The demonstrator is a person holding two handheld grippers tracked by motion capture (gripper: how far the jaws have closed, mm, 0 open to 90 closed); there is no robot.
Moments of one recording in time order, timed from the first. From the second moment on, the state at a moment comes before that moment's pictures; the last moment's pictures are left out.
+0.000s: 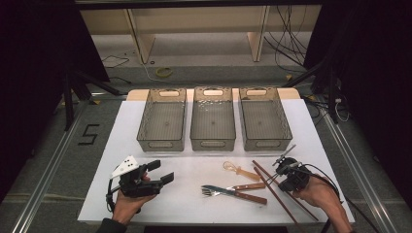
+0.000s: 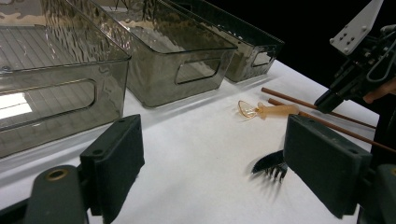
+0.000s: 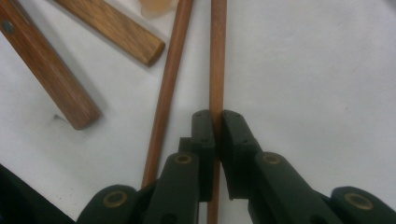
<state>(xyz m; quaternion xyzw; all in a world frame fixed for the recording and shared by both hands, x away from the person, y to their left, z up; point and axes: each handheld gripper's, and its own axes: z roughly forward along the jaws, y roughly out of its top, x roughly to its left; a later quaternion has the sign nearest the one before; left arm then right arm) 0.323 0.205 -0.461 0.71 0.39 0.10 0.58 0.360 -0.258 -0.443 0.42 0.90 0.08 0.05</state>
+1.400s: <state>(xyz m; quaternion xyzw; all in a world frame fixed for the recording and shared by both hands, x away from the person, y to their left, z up) 0.349 0.127 -0.439 0.83 0.25 0.05 0.49 0.334 -0.161 -0.393 0.15 0.97 0.16 0.08</state>
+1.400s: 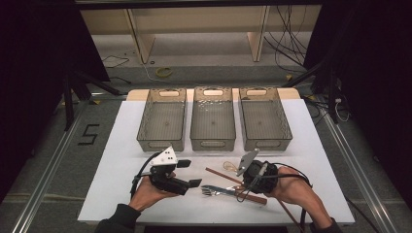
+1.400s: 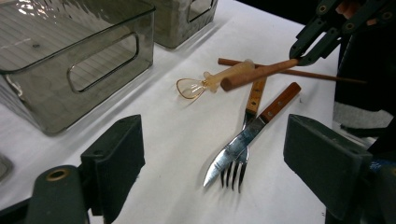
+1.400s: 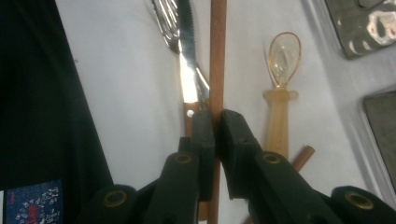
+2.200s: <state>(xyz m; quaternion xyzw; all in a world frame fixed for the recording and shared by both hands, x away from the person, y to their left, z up) 0.344 0.094 -0.431 0.89 0.15 0.05 0.43 0.321 -0.141 -0.396 0.09 0.98 0.15 0.08</state>
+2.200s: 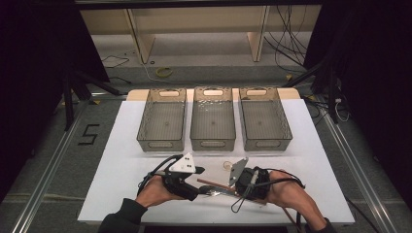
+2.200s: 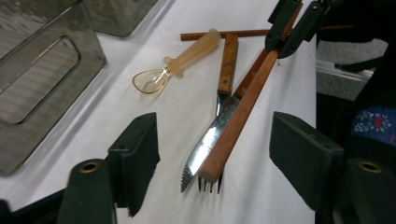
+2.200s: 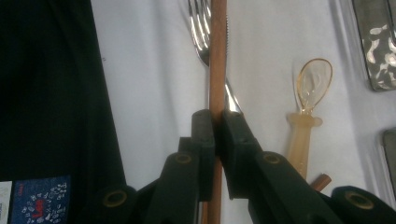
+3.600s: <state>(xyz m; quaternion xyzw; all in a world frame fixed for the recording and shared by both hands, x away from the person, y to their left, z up) 0.331 0.083 -0.432 0.93 0.04 0.02 0.36 0.318 -0.143 -0.394 0.06 0.98 0.15 0.09</state>
